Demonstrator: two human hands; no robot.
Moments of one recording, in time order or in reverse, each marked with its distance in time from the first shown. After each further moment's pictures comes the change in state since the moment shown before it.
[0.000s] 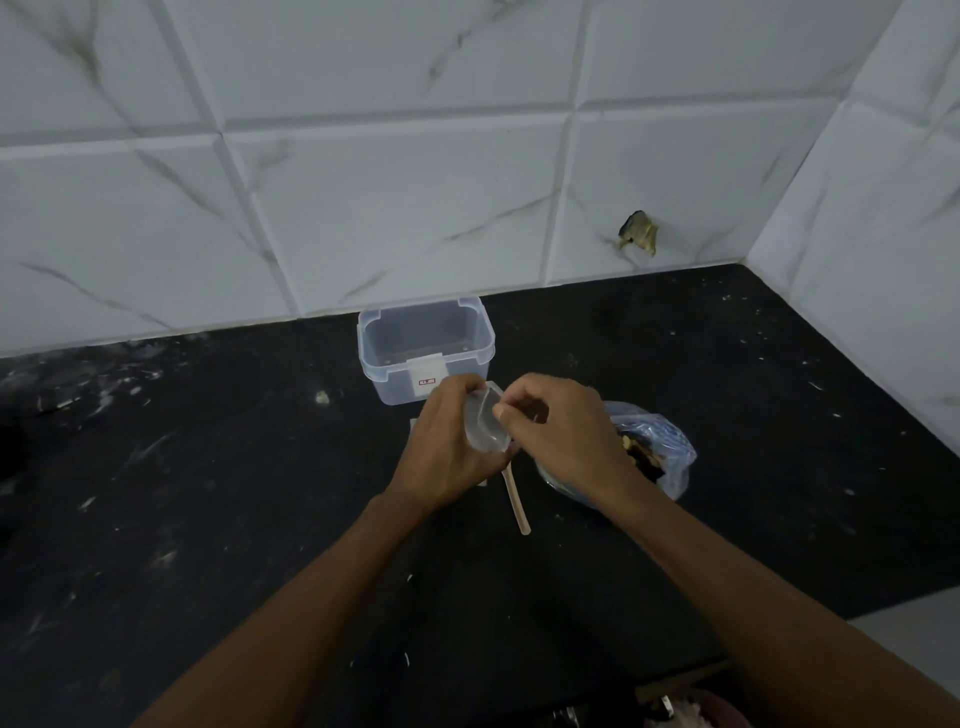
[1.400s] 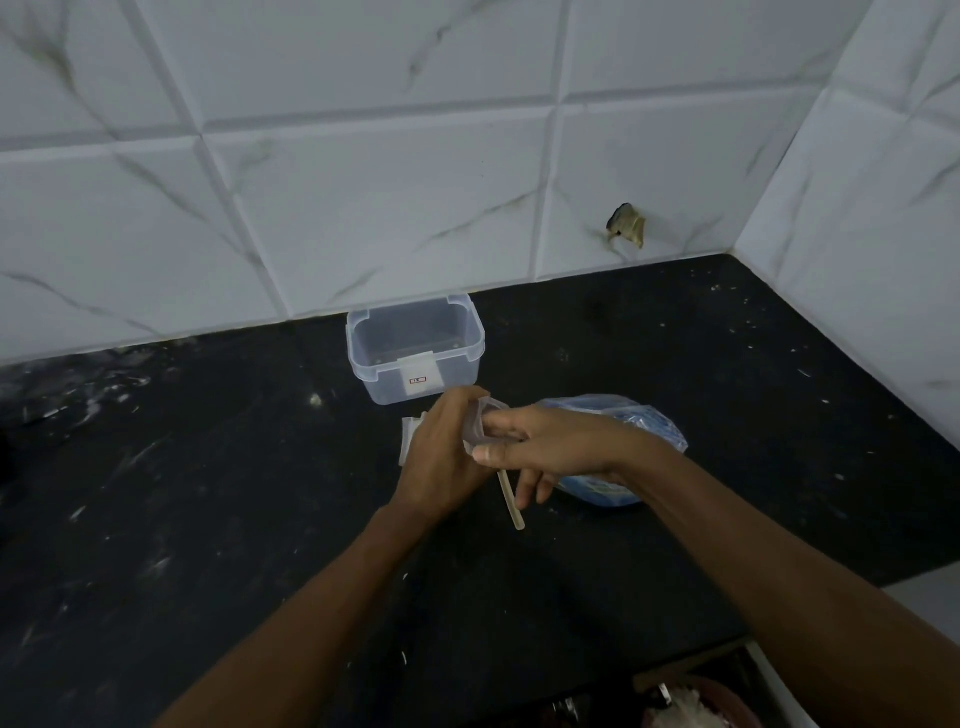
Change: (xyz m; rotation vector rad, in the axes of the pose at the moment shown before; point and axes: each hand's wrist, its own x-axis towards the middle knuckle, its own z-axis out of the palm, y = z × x) left_hand -0.012 0.008 0.005 -0.037 -0.030 0.079; right_hand 0.011 0.005 -0.020 0.182 -0.841 0.271
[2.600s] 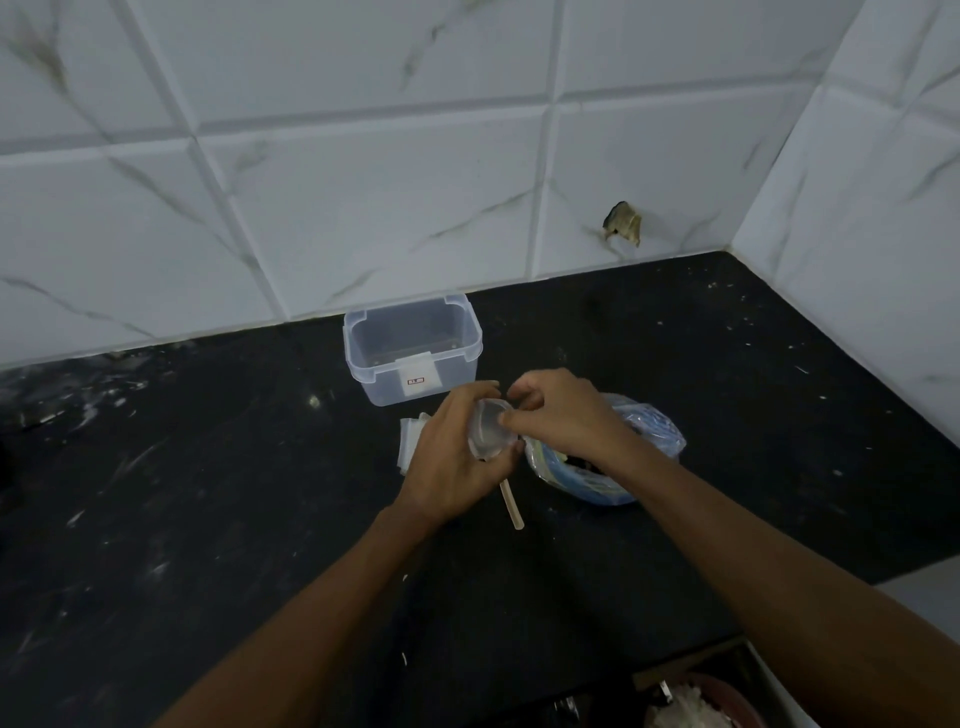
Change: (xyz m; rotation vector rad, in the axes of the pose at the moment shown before) left_hand 0.002 0.009 0.004 -0.047 0.004 -0.016; right_hand 0.010 0.005 -0.004 -0.188 0.601 0.067
